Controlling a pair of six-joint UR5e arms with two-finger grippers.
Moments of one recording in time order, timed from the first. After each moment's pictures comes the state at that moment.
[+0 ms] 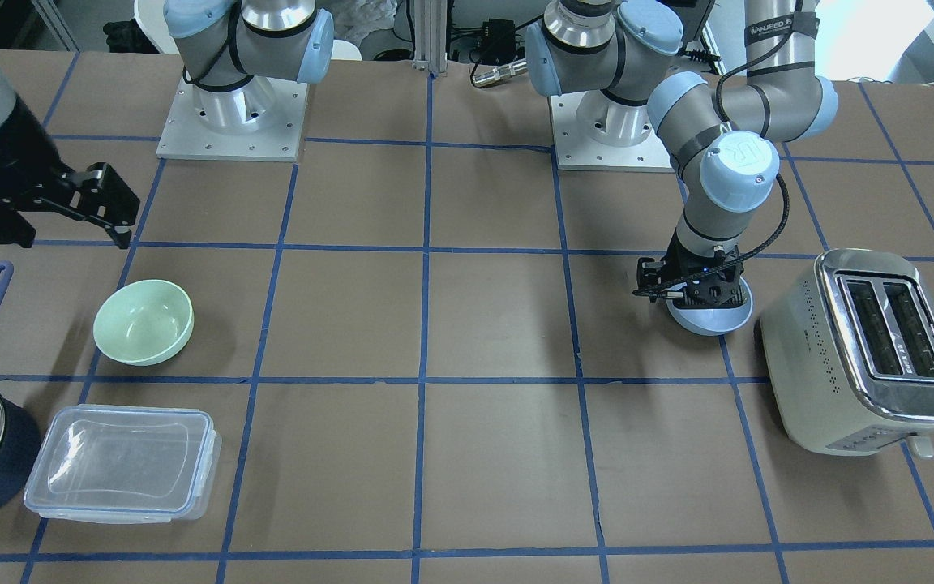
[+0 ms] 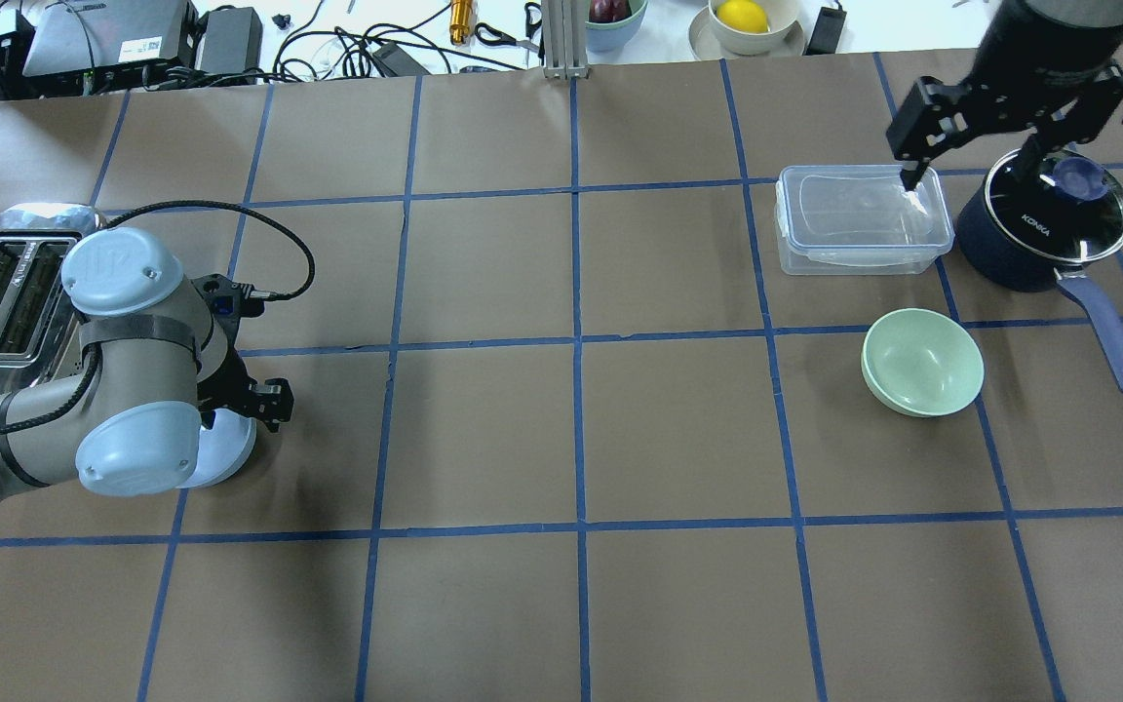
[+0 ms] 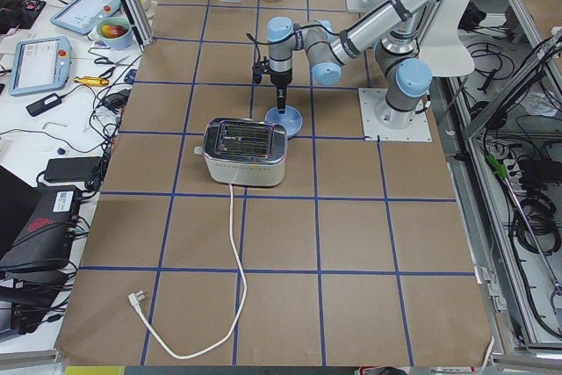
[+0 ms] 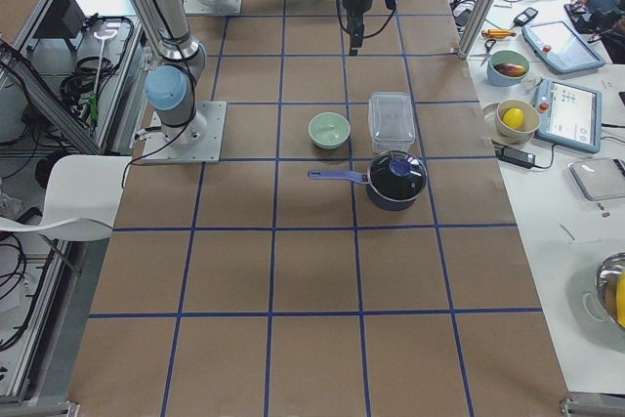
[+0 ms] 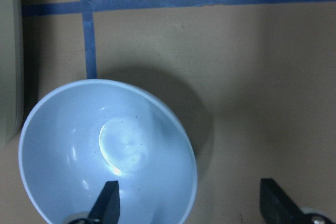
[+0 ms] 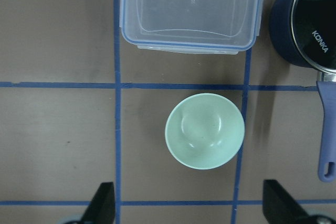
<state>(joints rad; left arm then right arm) -1.34 -1.68 -2.22 -0.82 1.74 0.29 1.35 -1.50 1.53 -1.56 -1.61 -0.26</state>
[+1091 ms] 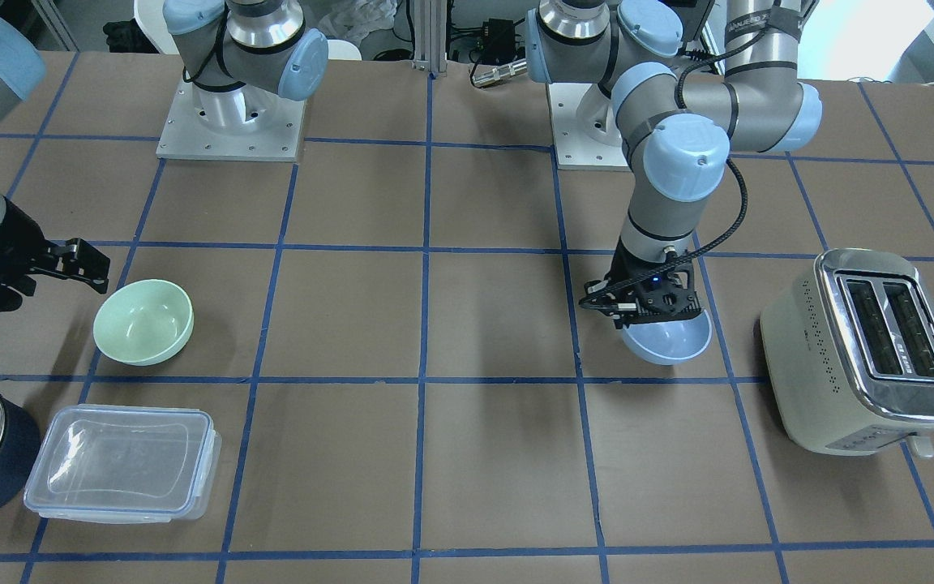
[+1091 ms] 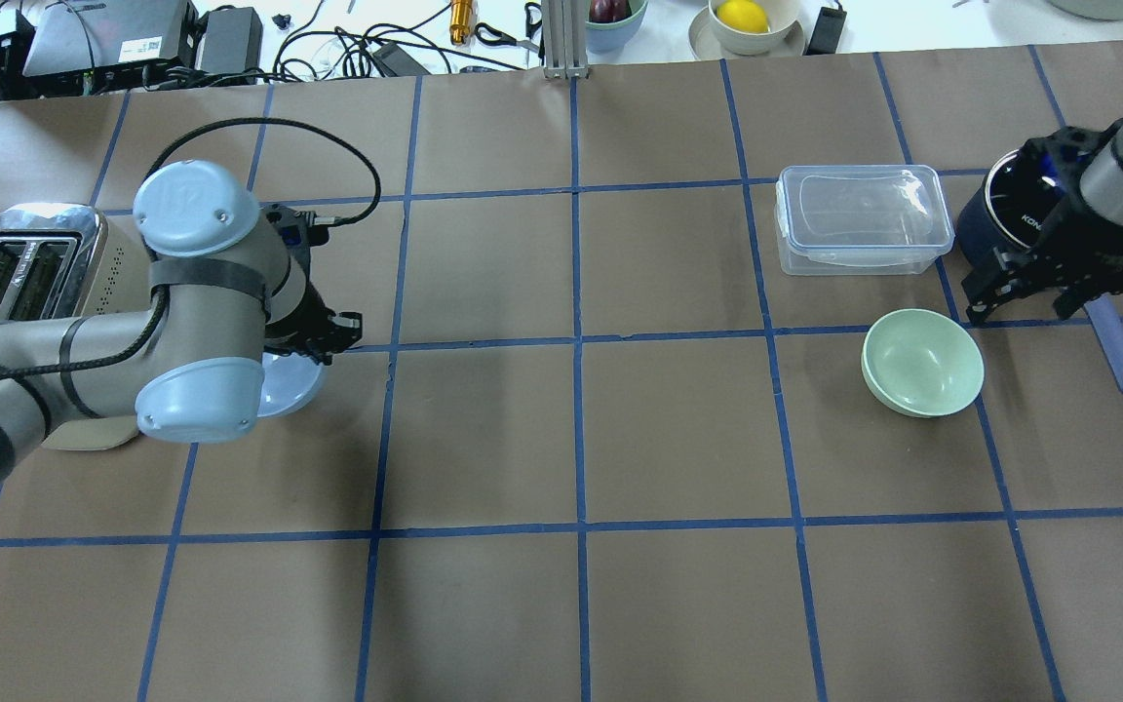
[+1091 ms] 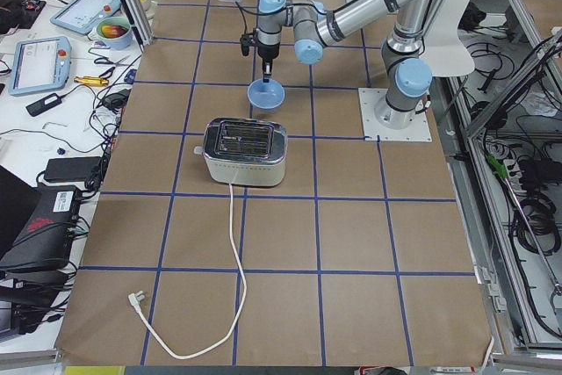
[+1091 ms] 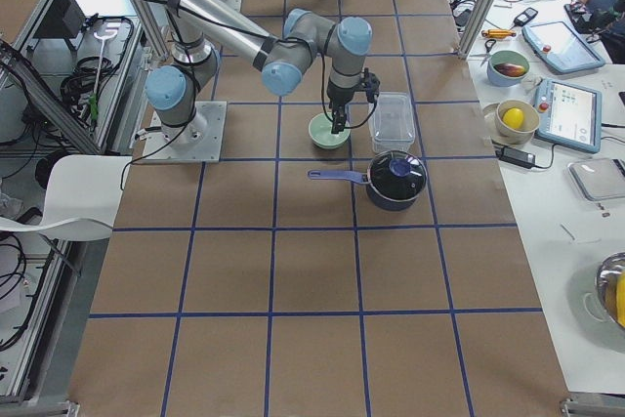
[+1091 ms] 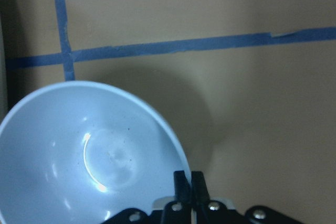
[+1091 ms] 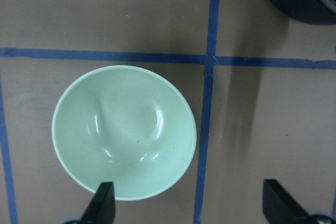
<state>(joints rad) -1.57 -1.72 -2.02 -0.87 1.64 -0.09 1.14 -1.44 1.93 -1.99 -1.60 -0.48</state>
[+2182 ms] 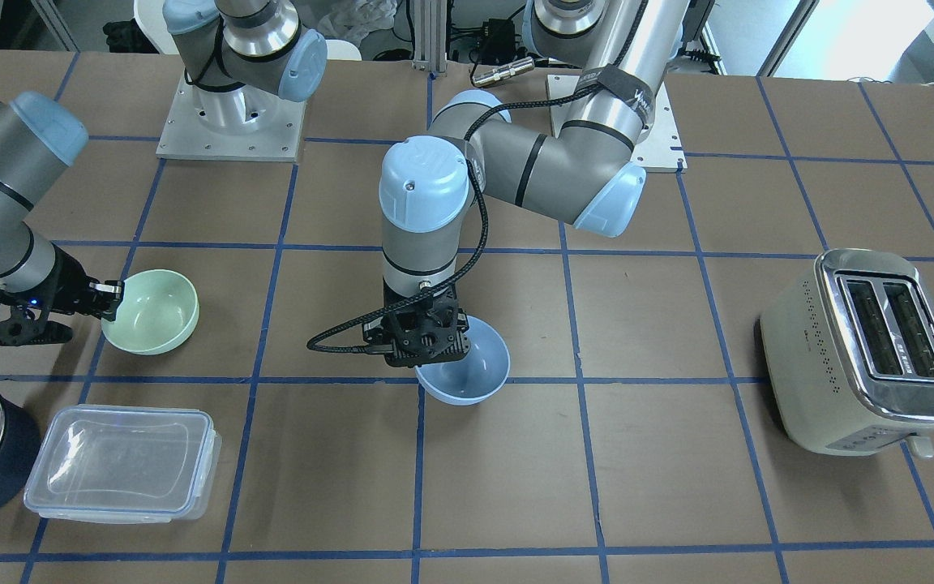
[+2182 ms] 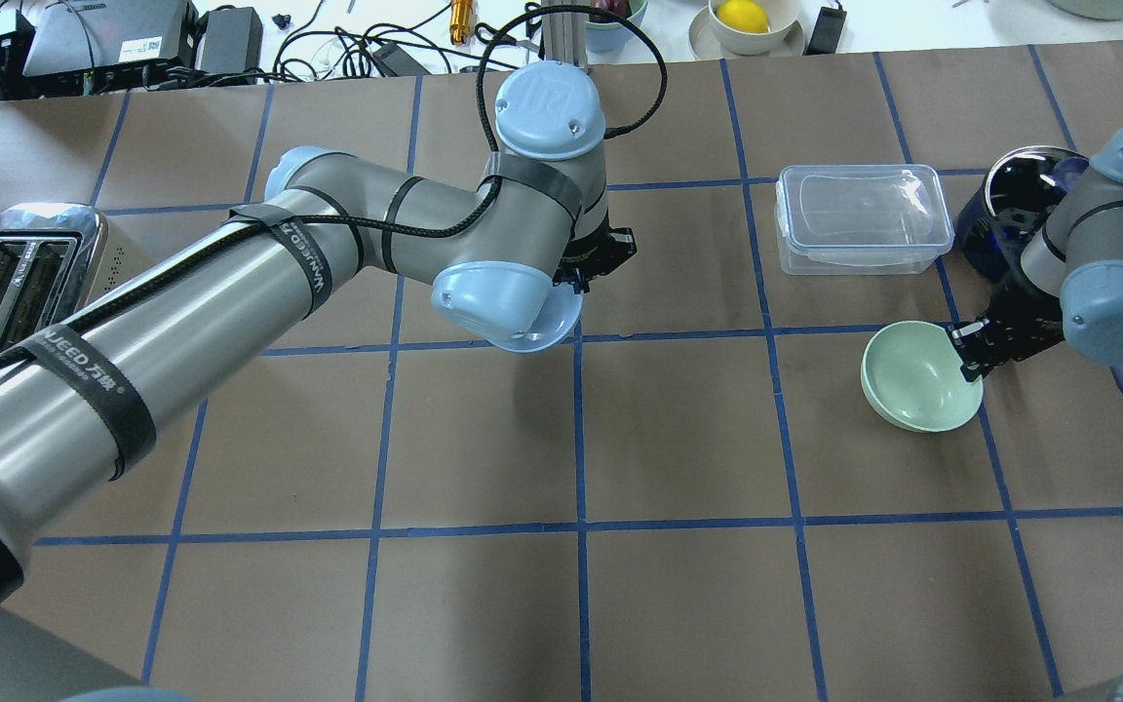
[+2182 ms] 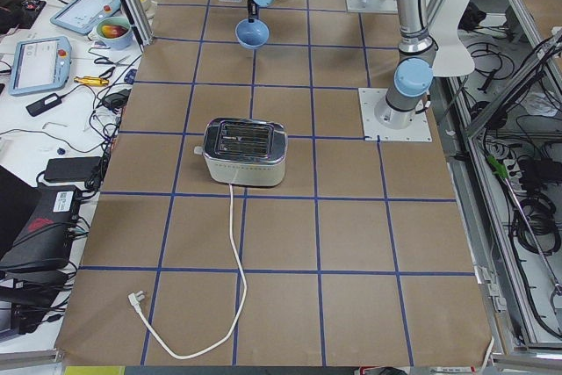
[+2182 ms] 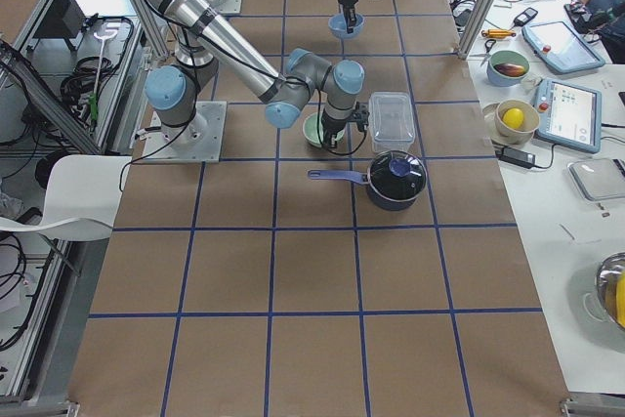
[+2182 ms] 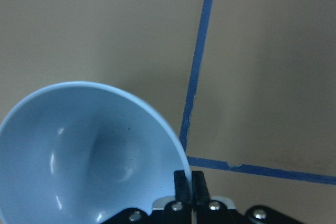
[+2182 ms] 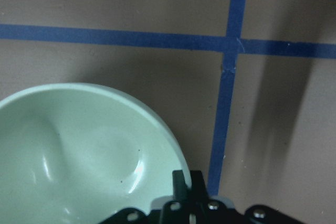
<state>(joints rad) -1.98 -2.04 -1.58 -0.96 1.58 -0.57 1.13 -1.33 2.02 -2.13 -1.61 -0.50</state>
